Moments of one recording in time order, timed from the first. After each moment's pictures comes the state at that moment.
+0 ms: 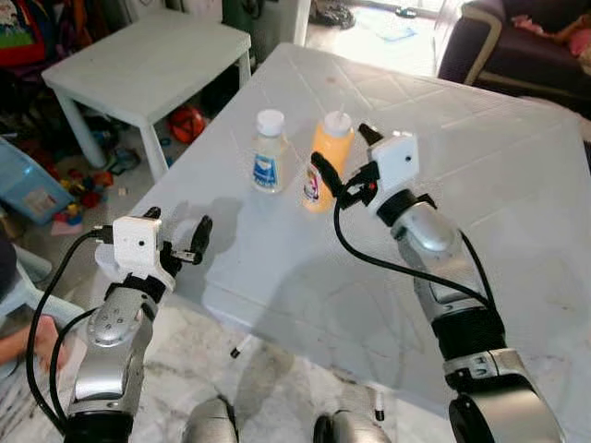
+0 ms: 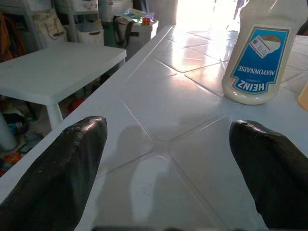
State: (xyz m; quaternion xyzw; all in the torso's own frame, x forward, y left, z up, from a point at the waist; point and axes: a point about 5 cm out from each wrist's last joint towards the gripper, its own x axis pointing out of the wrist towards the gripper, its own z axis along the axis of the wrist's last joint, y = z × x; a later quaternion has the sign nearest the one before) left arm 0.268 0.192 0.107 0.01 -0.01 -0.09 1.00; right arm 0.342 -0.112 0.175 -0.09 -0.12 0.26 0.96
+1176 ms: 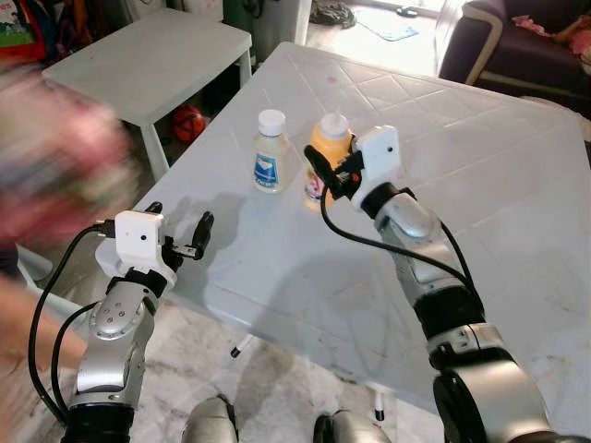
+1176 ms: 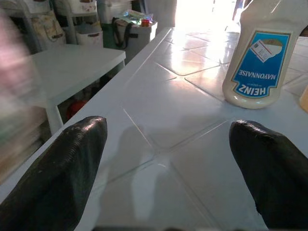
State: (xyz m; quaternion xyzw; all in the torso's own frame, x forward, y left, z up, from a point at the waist) left arm 0.275 0.191 0.110 0.01 -0.02 -0.10 1.00; right arm 0.356 -0.101 0.172 -0.06 -0.10 0.27 0.96
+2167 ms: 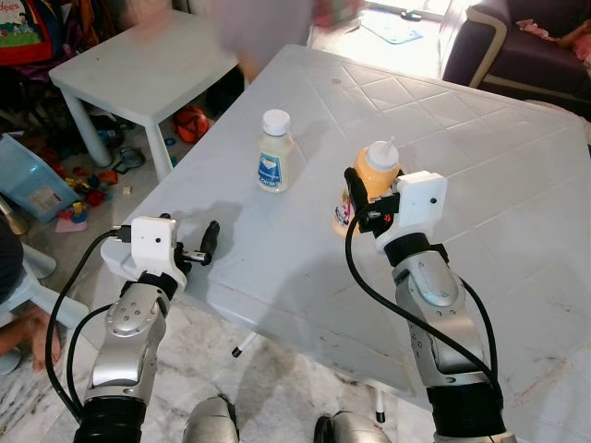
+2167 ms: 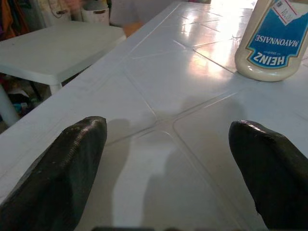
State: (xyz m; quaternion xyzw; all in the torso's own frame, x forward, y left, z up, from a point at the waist) left arm 0.280 0.182 0.092 0.01 0.03 -0.08 1.00; right arm 0.288 -0.117 0.163 -0.01 -0.11 0.12 0.99
